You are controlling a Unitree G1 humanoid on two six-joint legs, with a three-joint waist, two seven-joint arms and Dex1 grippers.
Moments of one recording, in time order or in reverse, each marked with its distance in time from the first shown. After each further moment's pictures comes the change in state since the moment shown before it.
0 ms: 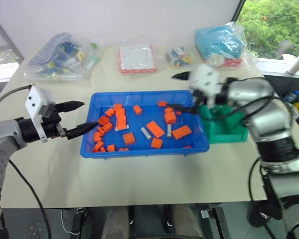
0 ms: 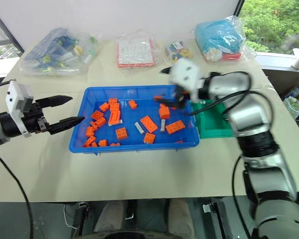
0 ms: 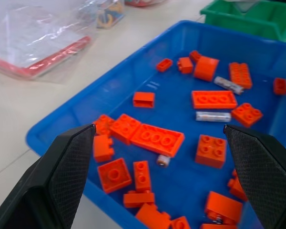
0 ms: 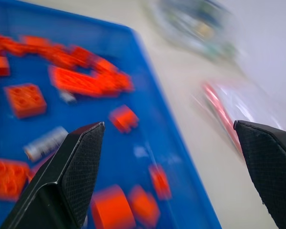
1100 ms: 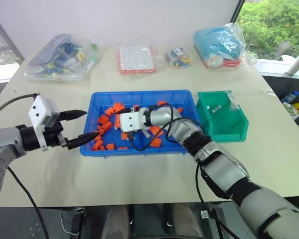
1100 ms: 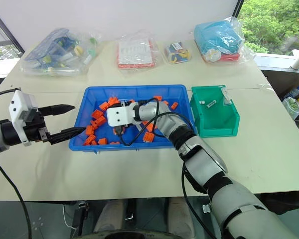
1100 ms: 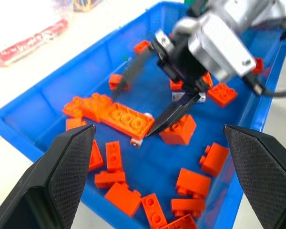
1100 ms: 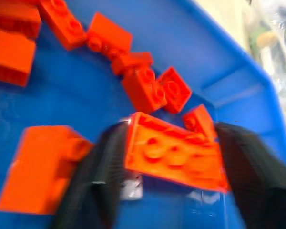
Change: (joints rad) left arm 0.090 0.018 0.011 -0.065 -0.001 -0.013 0.005; right arm -0.209 0.498 0.294 0.844 -0.453 -0.621 -0.257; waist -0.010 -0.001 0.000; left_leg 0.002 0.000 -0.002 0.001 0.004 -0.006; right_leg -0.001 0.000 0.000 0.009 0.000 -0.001
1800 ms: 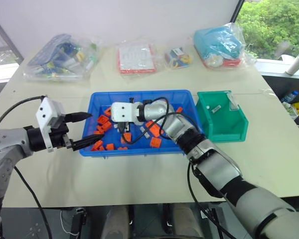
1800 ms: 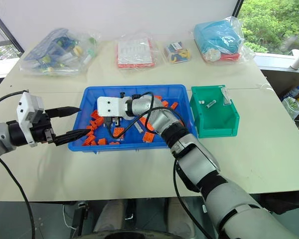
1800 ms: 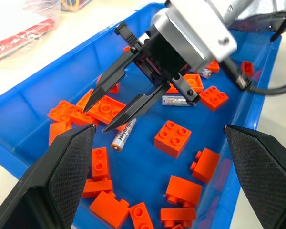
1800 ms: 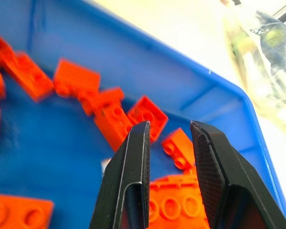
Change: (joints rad) left arm -0.018 -0.020 -0.050 0.000 -0.008 0.000 -0.006; right arm -0.023 0.092 -0.079 -0.096 0.110 0.198 0.137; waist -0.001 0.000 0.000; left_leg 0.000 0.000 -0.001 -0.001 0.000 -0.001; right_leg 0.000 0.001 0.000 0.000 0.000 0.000
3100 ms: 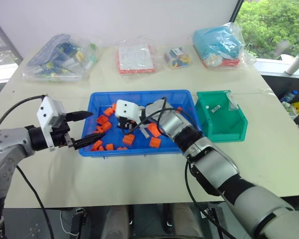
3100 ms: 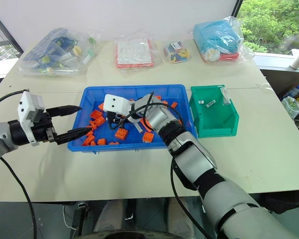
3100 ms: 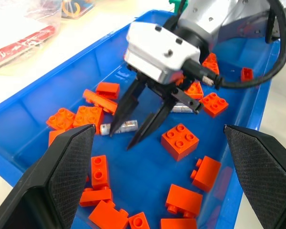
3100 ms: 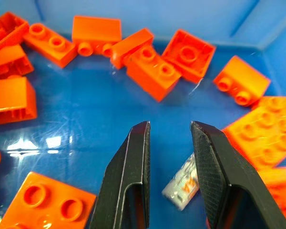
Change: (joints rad) left arm -0.009 -0.017 -0.005 -0.001 -0.003 -0.005 0.020; right arm -0.059 0.032 -0.029 0.130 0.029 0.305 0.053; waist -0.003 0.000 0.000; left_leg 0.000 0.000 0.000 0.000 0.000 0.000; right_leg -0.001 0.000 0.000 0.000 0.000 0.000
